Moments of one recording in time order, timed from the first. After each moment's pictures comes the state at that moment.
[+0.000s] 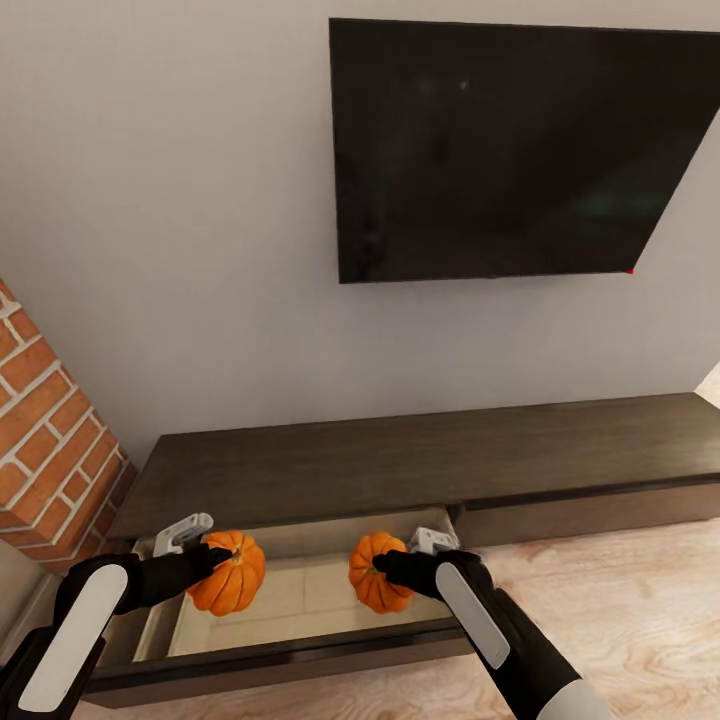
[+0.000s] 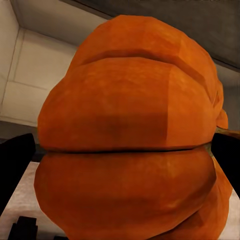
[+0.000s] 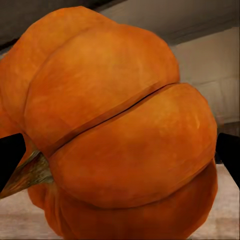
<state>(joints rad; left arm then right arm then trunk) -0.27 0.22 0.02 -1.53 1.01 0.98 0.49 -0.48 0.01 0.44 -1.07 -0.85 0.65 -0.37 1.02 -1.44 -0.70</state>
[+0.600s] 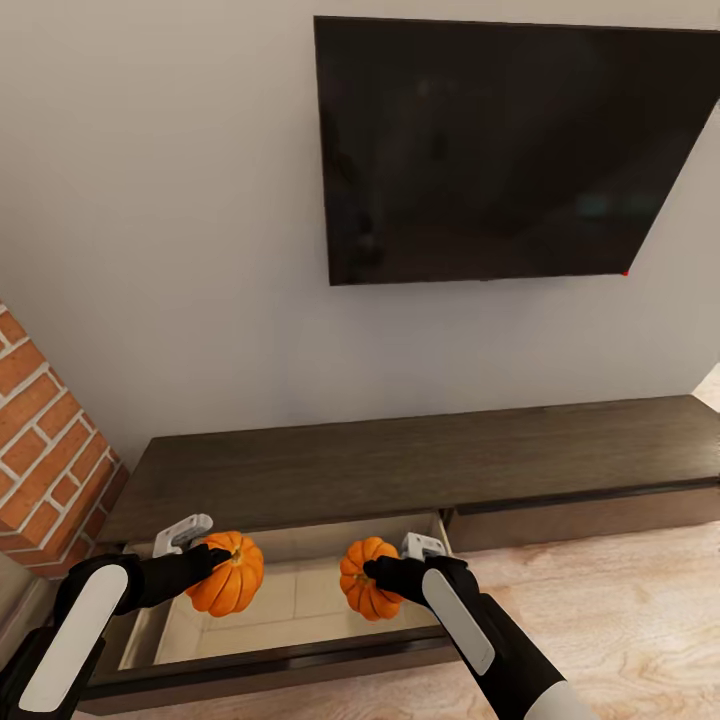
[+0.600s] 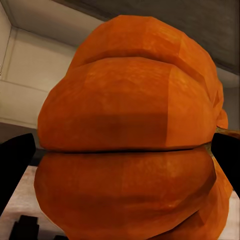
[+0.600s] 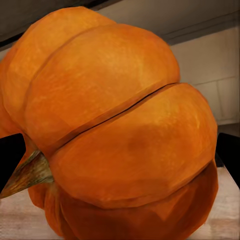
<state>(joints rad) -0.27 0.22 0.02 -1.53 1.01 0.98 0.50 -0.48 0.05 0.46 -1.03 -0.83 0.62 -0.38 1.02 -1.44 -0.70</state>
